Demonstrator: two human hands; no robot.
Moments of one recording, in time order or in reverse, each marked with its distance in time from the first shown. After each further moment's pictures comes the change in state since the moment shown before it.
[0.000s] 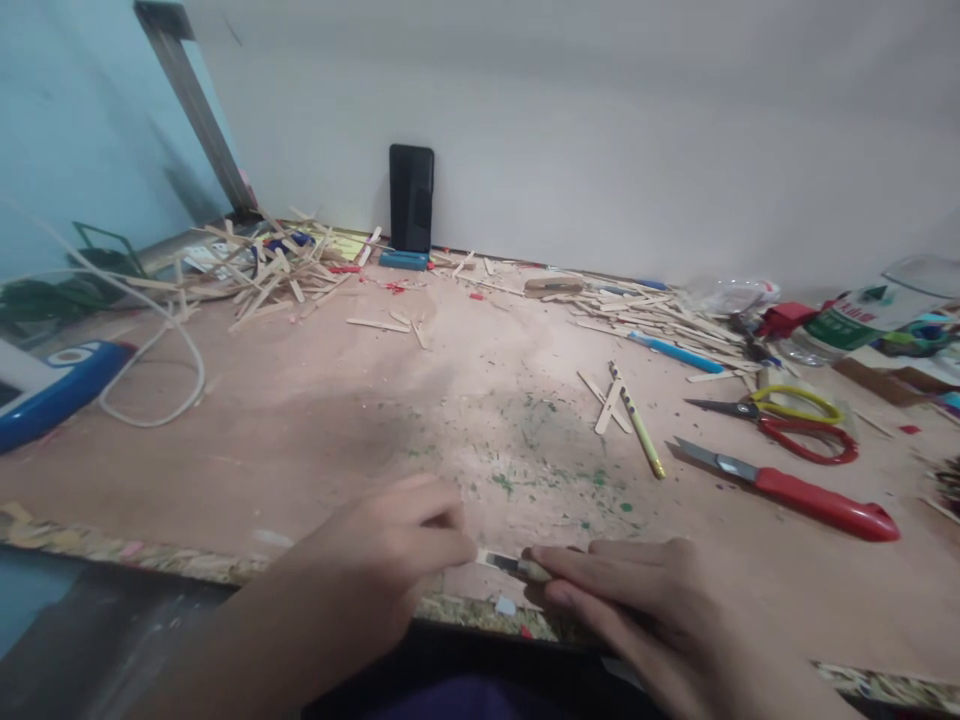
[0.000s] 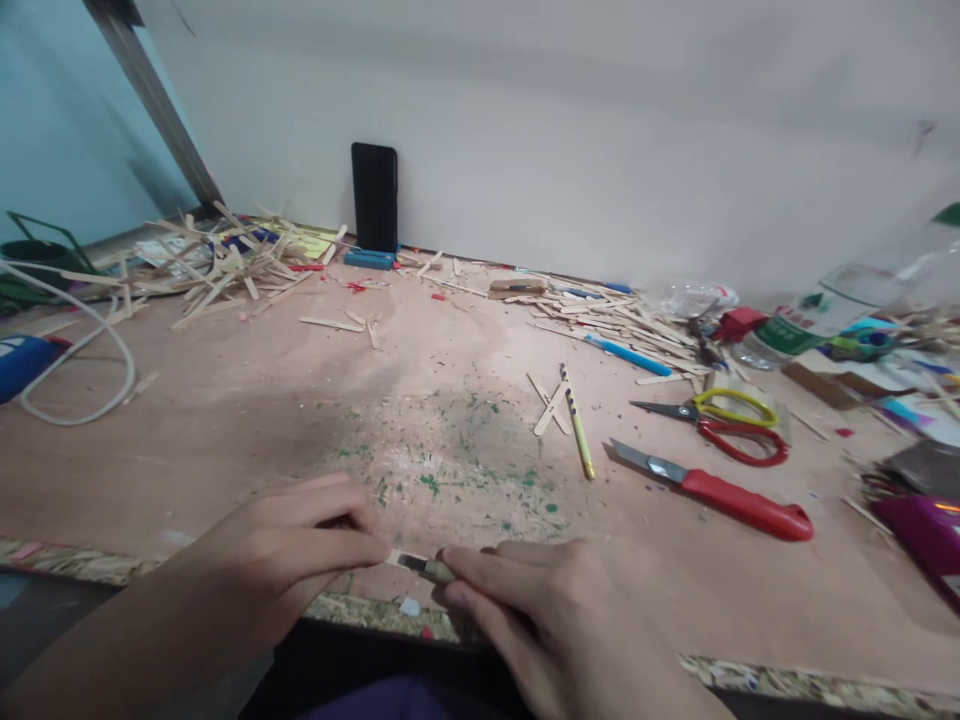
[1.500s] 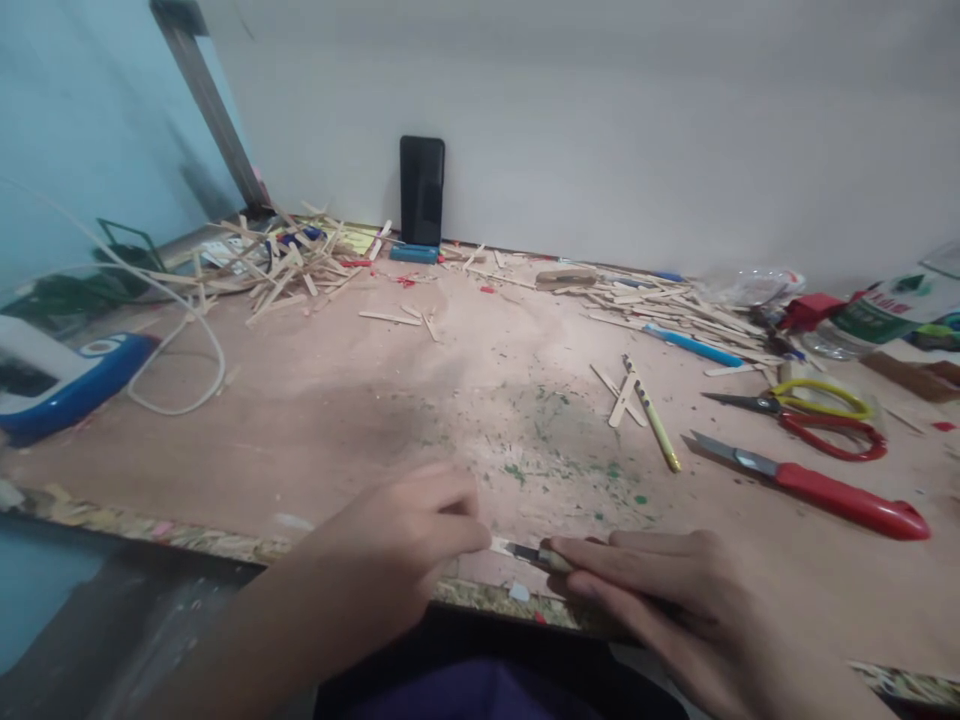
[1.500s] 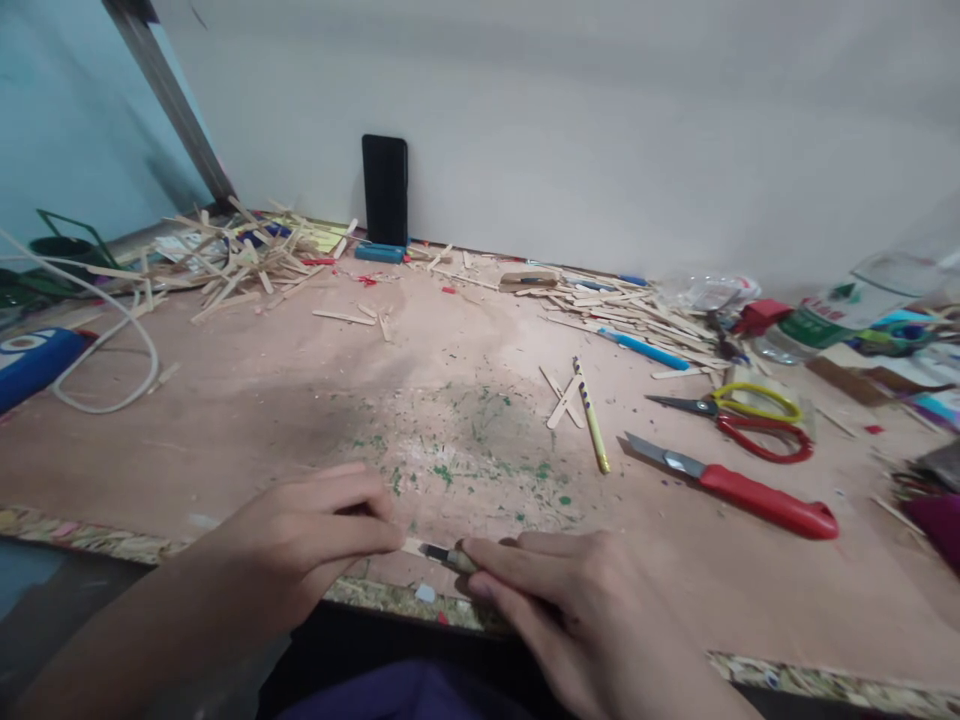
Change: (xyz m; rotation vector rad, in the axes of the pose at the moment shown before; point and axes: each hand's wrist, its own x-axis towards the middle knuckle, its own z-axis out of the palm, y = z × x) left_hand -0.001 -0.007 0.004 0.033 0.011 0.036; right_hand -0.003 0.004 0.004 0.048 0.064 -0.015
